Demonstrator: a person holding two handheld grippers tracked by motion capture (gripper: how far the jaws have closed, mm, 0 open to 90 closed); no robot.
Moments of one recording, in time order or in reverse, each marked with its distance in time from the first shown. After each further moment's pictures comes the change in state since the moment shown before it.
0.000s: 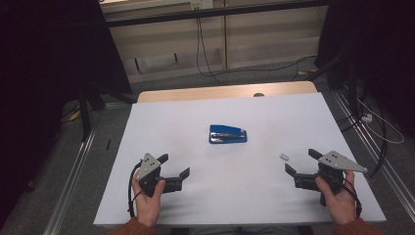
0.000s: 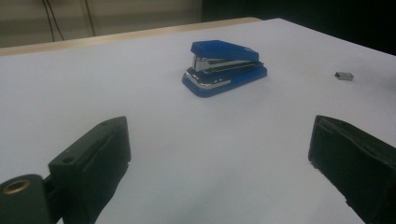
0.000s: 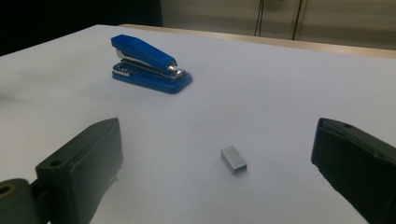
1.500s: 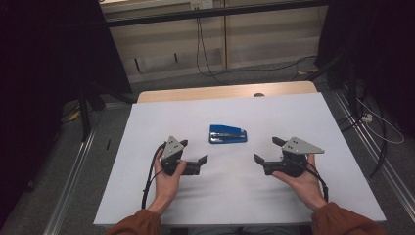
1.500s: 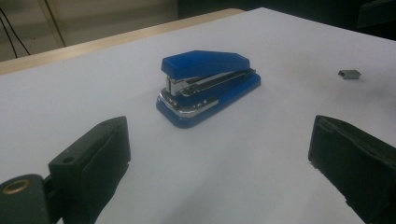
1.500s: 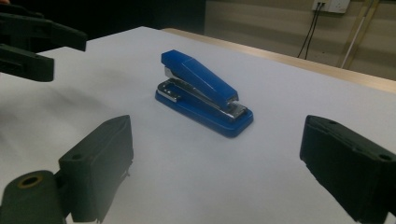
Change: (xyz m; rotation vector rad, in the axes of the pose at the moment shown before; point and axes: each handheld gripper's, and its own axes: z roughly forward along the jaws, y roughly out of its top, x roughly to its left) left arm 0.000 0.024 0.071 0.027 -0.053 0.105; right arm 0.038 0.025 0.072 -0.013 0.165 -0.116
